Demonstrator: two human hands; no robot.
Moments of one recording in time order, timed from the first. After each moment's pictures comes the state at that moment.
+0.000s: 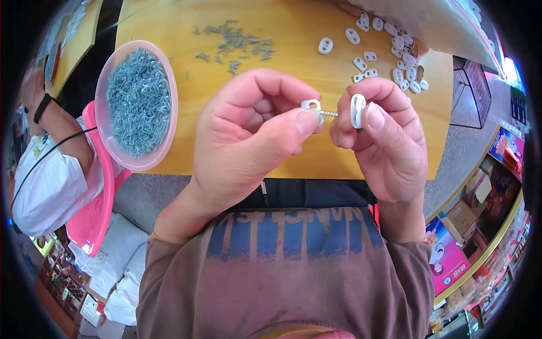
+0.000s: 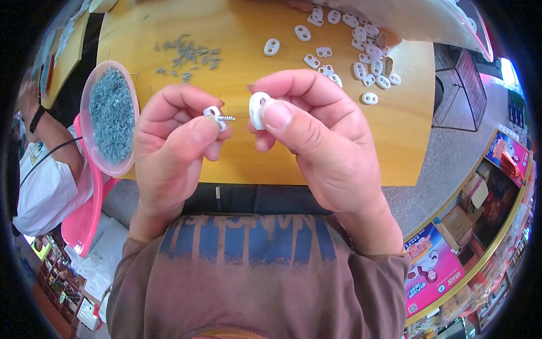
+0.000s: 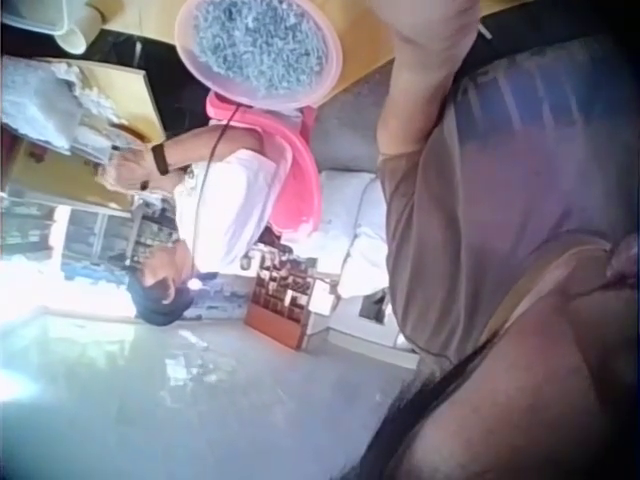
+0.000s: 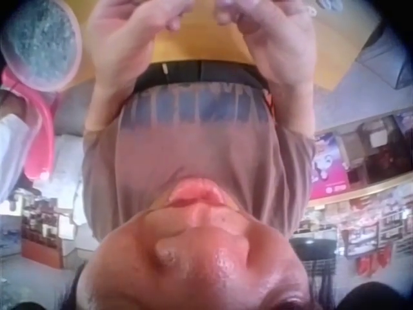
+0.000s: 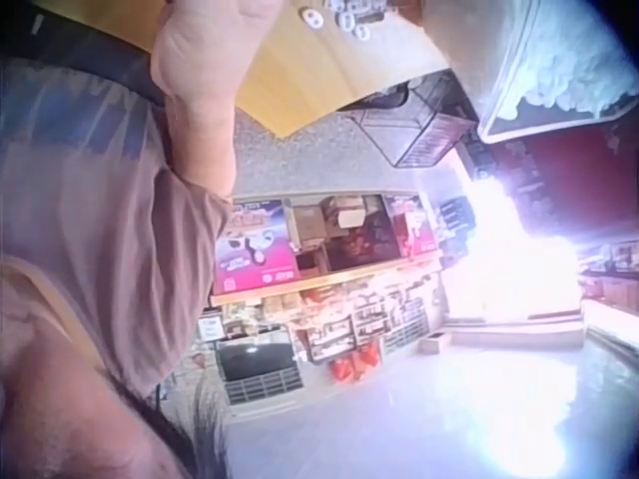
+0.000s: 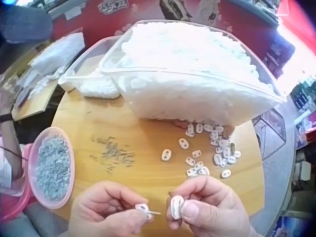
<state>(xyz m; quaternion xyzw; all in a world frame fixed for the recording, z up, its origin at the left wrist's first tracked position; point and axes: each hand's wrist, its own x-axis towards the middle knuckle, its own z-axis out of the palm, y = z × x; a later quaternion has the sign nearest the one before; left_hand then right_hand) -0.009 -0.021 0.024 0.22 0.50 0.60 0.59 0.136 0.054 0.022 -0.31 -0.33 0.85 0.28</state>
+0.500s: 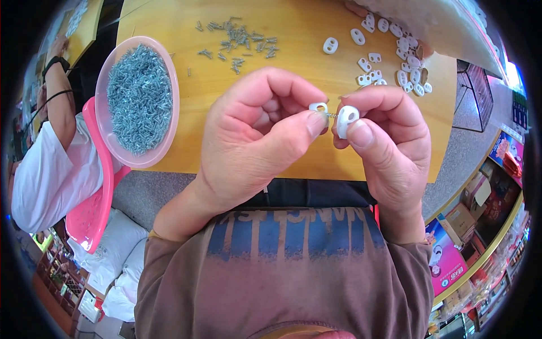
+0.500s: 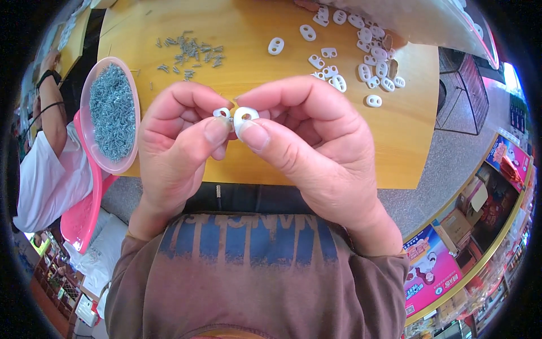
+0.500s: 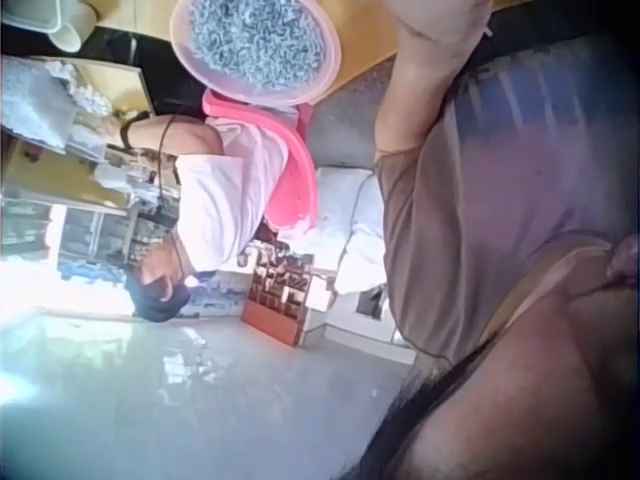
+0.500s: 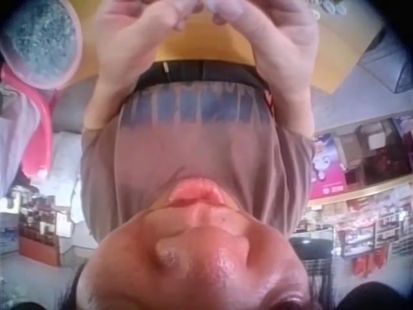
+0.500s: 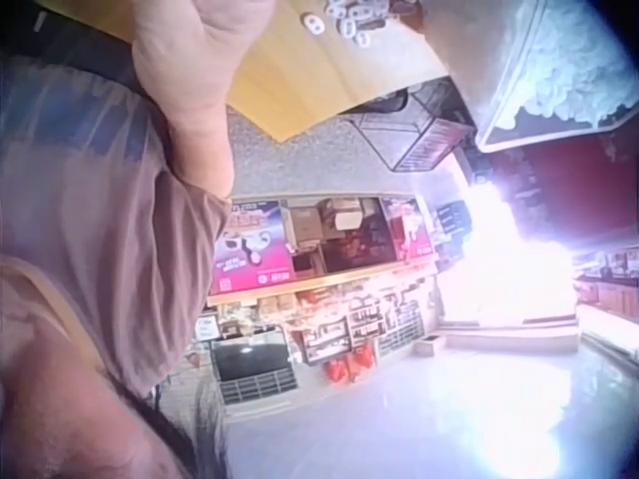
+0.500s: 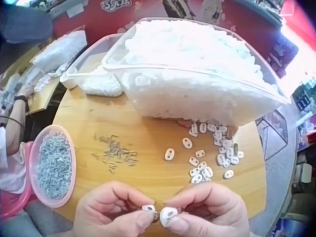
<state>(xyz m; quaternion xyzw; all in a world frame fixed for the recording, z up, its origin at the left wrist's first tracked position) -0.008 -0.020 0.014 0.26 0.47 0.62 0.58 0.129 0.048 0.026 -0.32 -0.43 0.78 0.31</state>
